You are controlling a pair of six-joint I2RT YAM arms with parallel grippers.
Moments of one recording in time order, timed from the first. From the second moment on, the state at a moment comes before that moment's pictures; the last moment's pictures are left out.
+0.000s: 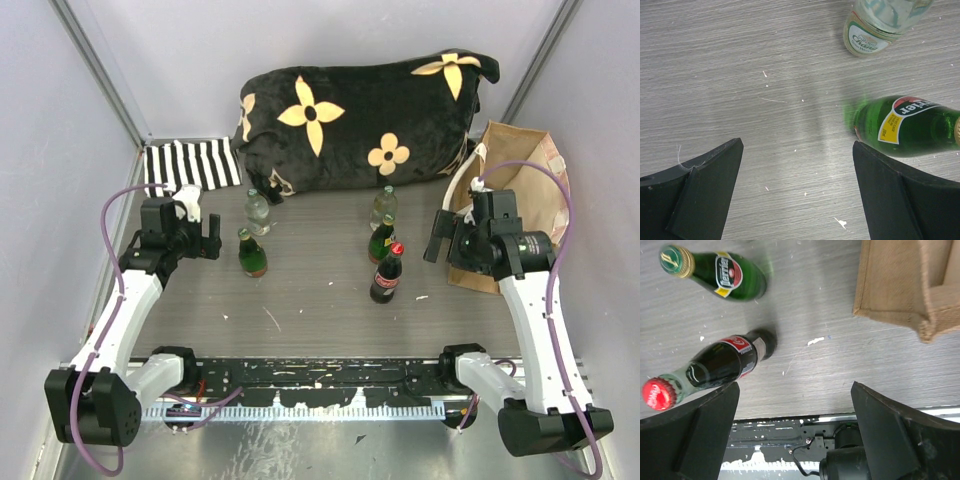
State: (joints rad) left arm -0.07 1.04 0.79 -0.44 0.09 0.07; right arm 0.08 0.97 1.24 -1.21 0.00 0.33
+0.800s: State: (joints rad) left arm -0.07 1.13 0.88 -0.44 0.10 0.07; right arm 0.08 1.59 1.86 -1.12 0.43 0.25
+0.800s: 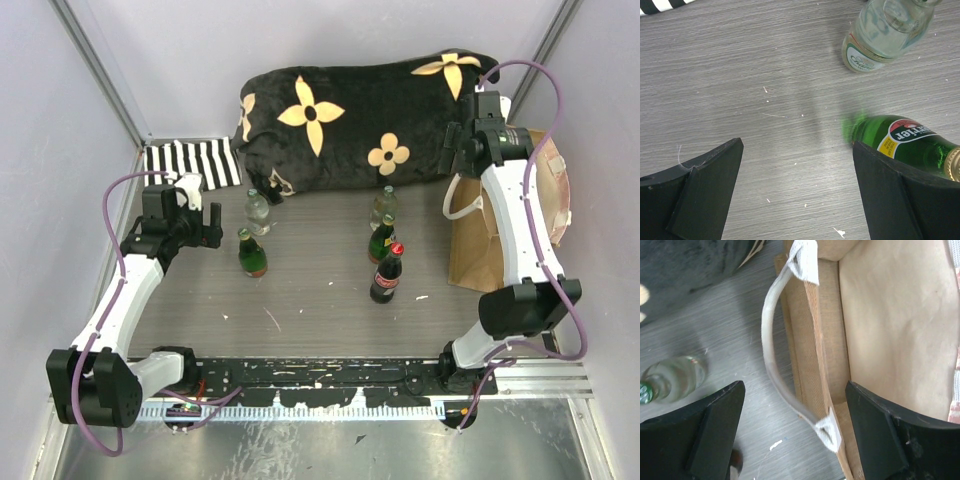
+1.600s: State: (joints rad) left arm -0.07 1.11 0.88 -0.44 0.12 0.01; right arm -0.12 1.80 1.76 -0.97 0.44 0.19
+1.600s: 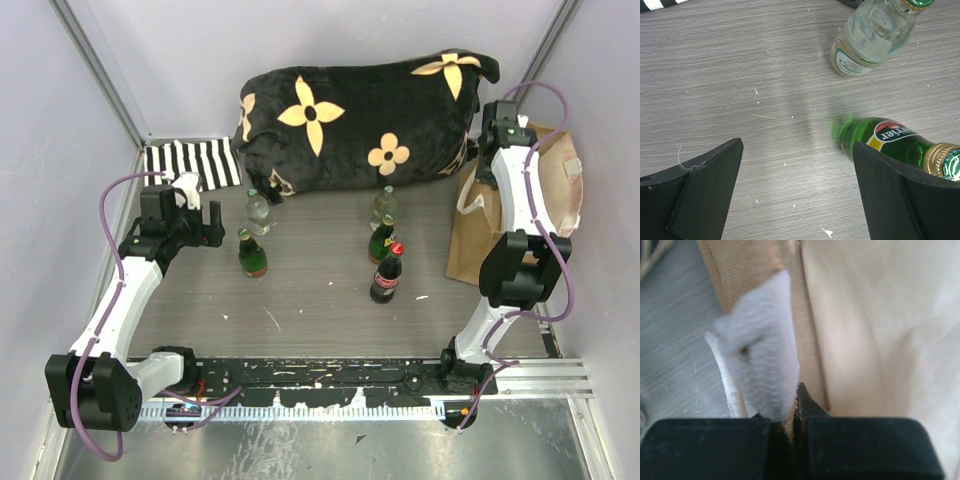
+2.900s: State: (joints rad) left arm -0.07 1.04 0.89 -0.47 0.22 -0.08; right arm 0.08 1.48 2.25 -0.88 -0.15 0.40
